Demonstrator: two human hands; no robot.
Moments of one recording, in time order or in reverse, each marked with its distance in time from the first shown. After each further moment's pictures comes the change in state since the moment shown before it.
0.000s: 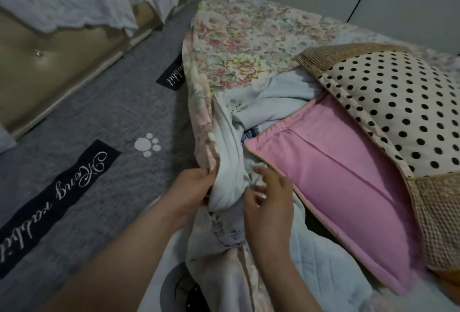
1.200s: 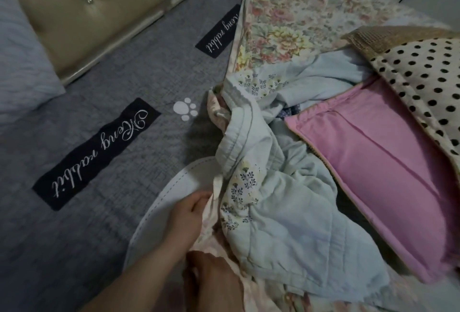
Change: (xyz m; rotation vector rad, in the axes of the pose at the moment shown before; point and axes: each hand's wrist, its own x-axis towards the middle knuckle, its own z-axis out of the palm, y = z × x) left_hand -0.053 -0.128 -0.073 0.134 0.204 0.012; right_hand -0.172 0.009 0.063 -0.483 -0.791 -0.075
